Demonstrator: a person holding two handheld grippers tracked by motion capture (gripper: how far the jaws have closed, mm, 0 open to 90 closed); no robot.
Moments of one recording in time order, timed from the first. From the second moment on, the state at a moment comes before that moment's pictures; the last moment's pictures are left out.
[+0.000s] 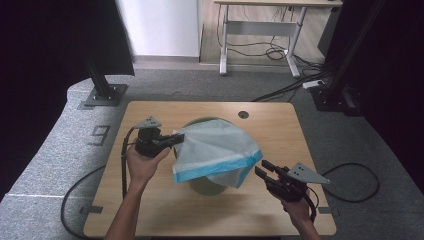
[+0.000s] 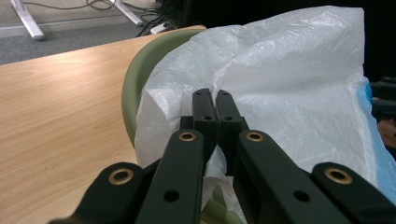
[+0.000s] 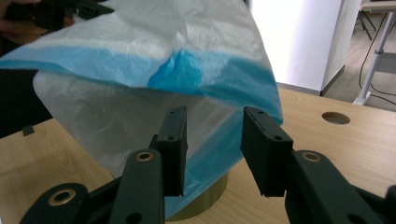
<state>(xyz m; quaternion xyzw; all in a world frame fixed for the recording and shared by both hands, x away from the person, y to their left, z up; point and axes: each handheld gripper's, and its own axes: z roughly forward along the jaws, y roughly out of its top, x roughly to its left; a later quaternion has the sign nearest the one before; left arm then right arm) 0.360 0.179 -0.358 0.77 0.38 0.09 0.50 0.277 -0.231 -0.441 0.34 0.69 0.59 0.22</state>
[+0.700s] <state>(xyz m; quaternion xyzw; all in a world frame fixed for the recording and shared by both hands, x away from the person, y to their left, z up) 0.363 0.180 -0.360 0.77 0.39 0.08 0.50 0.285 -0.213 -0.435 0.33 0.70 0.59 0.23</state>
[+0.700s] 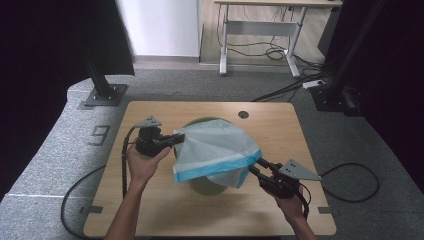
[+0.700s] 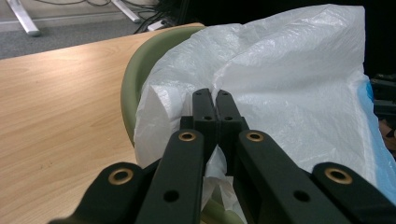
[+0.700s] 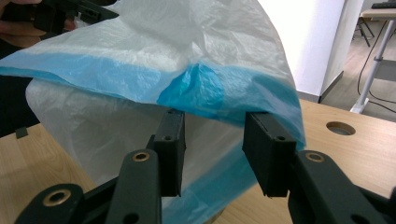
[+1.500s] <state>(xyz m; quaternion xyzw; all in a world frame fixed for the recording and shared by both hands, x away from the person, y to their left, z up) 0.358 0.178 -0.358 0.77 0.38 0.08 0.50 0.292 -0.204 -0.421 0.33 0.68 0.59 0.28</state>
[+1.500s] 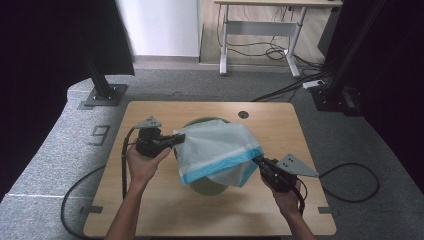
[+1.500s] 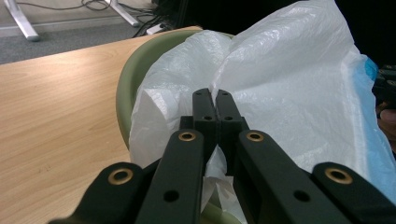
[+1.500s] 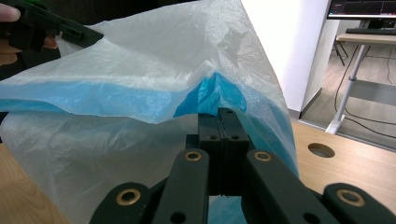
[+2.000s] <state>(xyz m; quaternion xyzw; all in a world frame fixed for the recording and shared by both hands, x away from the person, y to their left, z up) 0.332 0.154 -0.330 0.79 0.31 0.13 0.52 0.293 -0.207 -0.416 0.33 0.69 0.59 0.27</state>
